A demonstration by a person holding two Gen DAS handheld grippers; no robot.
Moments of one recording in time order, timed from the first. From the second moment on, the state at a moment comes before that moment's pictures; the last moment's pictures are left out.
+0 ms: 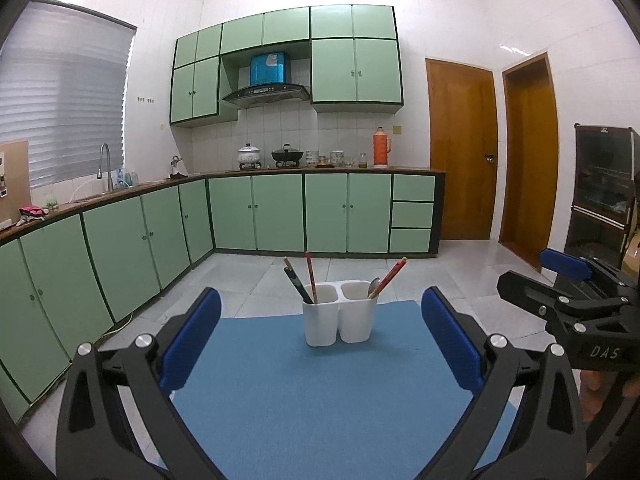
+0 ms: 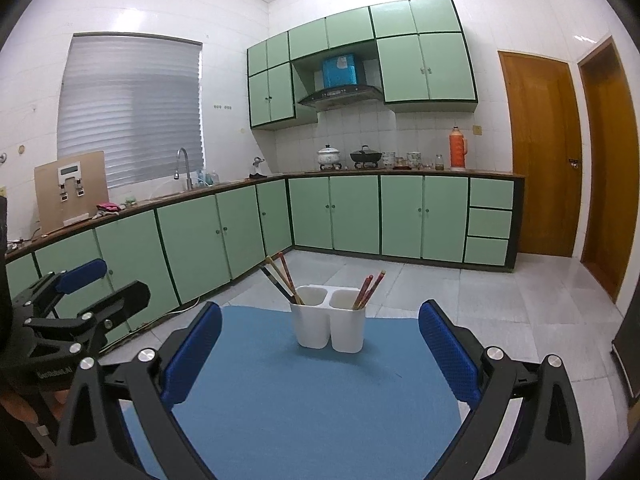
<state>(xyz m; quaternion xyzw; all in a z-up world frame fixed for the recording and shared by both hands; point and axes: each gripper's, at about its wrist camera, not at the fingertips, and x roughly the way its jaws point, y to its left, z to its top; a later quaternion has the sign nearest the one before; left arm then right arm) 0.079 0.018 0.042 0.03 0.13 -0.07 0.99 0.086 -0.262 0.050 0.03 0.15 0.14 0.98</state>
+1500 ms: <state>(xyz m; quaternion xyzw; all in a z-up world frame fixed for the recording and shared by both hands) 0.073 0.021 0.047 0.03 0.13 -0.07 0.99 0.079 -0.253 0.053 0.02 0.14 0.15 0.98</state>
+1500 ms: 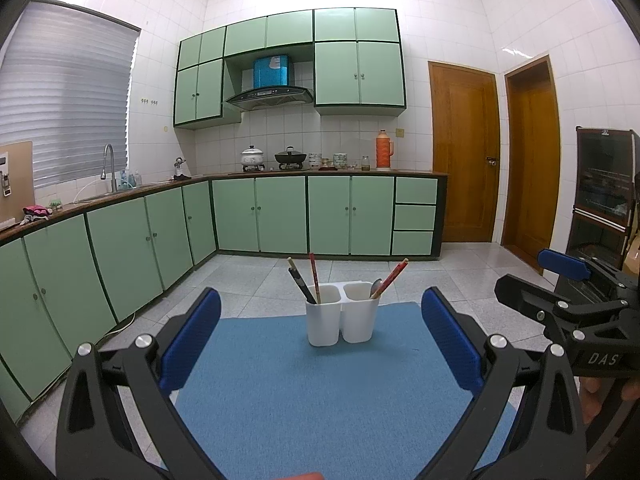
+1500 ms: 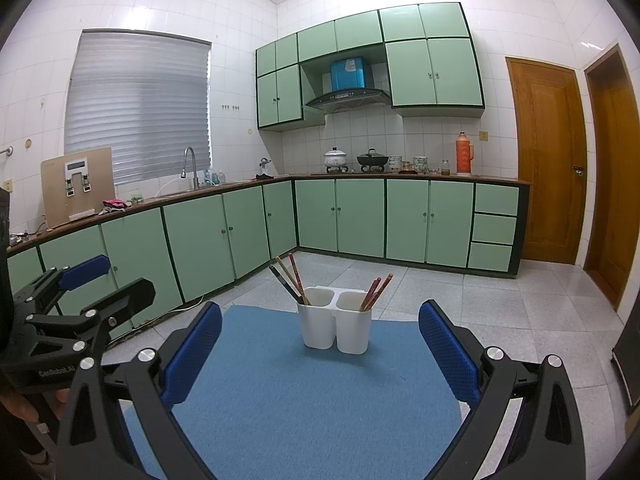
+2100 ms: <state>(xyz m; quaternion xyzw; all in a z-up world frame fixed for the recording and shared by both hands) 0.073 0.021 0.047 0.02 0.13 -0.07 0.99 0.078 -0.251 0.051 0.02 0.14 0.15 0.98</state>
